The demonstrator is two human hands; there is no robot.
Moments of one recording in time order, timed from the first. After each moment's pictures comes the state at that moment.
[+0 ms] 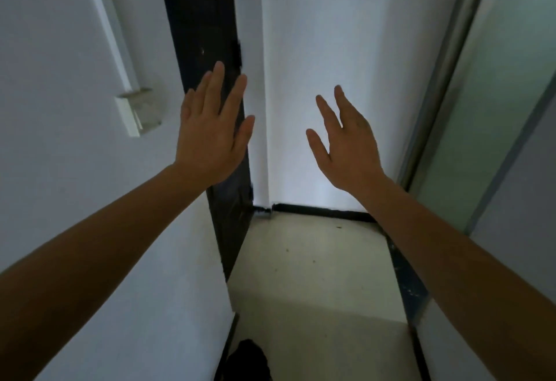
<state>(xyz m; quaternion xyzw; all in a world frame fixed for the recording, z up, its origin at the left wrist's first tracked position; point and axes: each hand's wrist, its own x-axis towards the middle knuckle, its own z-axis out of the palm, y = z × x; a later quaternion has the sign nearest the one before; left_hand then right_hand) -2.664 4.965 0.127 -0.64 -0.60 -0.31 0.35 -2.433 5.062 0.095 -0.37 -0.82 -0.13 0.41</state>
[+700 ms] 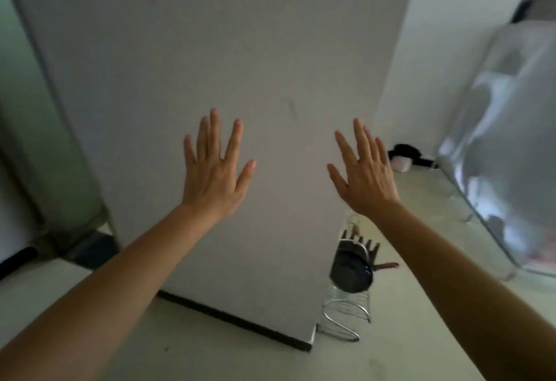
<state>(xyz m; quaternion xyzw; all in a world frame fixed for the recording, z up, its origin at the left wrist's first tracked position) -2.223 4.705 0.047 -0.92 -0.10 -0.37 0.01 -2.072 4.446 0.046 -0.89 -0.33 -0.31 0.08</state>
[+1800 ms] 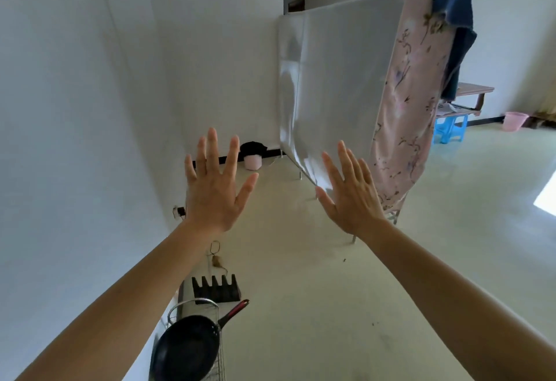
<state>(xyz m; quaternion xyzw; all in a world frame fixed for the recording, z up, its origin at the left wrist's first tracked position) -1.699 4.143 0.020 -0.94 0.13 -0.31 -0.08 -1.717 3.858 -0.010 -0.95 -0.09 -0.30 0.03</state>
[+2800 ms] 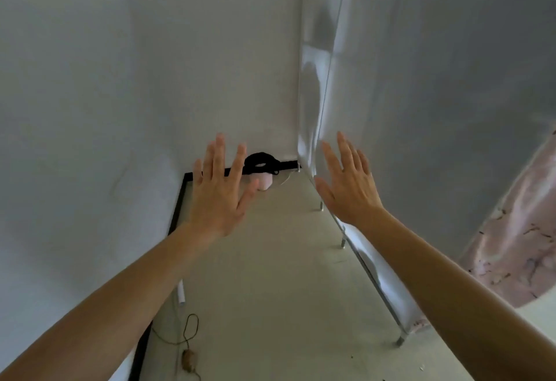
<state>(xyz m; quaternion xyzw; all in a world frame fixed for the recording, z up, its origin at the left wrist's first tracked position) -0.945 4.028 -0.013 -0.95 0.14 -0.26 -0.10 -0.923 3.748 -0.024 -0.95 -0.13 -0.27 0.08</state>
